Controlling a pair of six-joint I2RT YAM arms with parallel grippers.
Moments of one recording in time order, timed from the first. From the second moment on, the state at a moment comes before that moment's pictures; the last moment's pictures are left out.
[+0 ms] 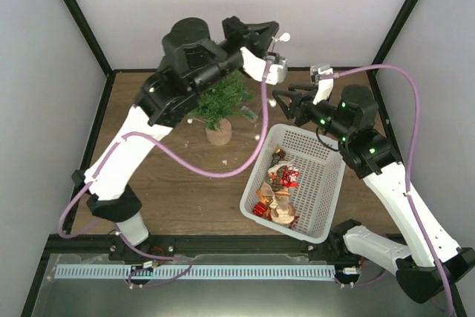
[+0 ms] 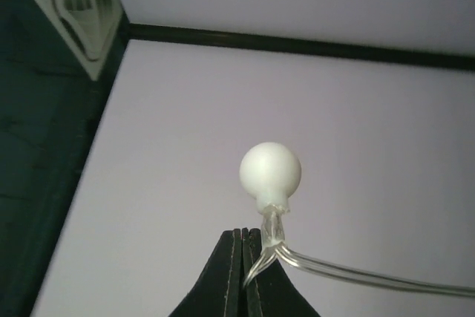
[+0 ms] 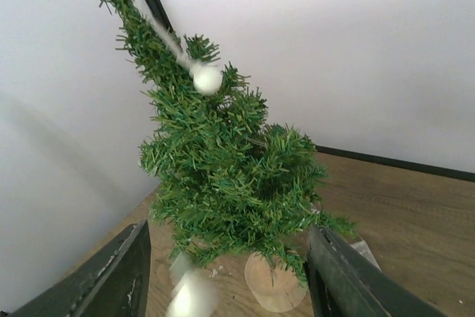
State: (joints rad) left arm -0.88 1.70 2.35 -0.57 0.01 1.40; right arm 0.44 0.99 1.19 -0.30 -0.30 0.29
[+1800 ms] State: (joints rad) left arm -0.56 2.15 2.68 0.07 0.29 1.99; right arm 0.45 1.53 1.68 -0.08 -0.39 0.44
